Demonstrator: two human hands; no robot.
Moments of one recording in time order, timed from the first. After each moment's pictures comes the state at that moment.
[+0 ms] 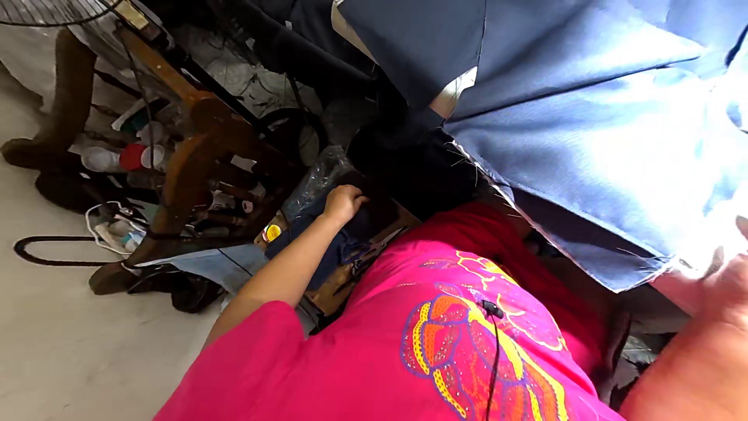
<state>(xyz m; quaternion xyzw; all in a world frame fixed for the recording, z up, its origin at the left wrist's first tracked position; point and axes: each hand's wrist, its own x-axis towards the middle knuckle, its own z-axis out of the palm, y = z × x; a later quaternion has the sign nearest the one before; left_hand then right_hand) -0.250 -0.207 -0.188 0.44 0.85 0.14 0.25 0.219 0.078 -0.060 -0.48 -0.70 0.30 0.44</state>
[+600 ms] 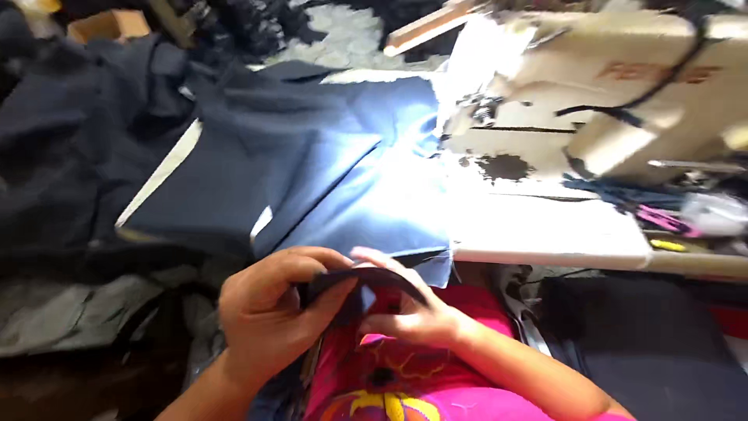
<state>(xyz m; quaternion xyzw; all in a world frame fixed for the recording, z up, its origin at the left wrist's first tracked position) -0.101 -0.100 0.056 0.71 0.33 0.59 0.19 0.093 -0.058 -0.023 -0.09 -0.70 0.54 0.46</state>
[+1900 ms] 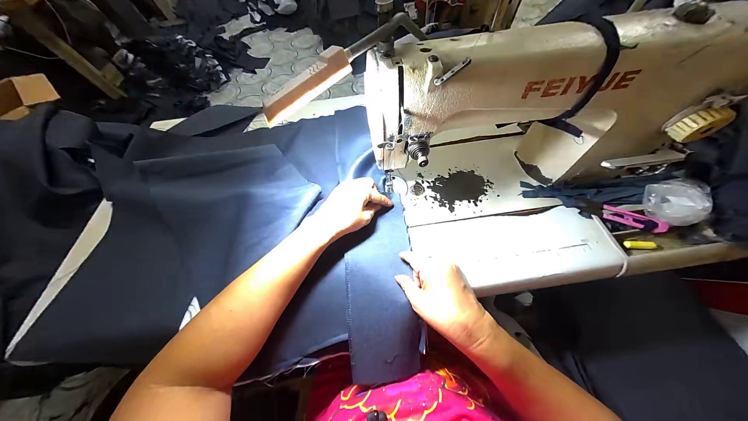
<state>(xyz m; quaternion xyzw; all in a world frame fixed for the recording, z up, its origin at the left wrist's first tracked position) -0.020 0.173 0.006 0.92 0.32 0.18 0.13 0.162 0.007 -0.003 -0.61 -0.72 0.23 0.24</state>
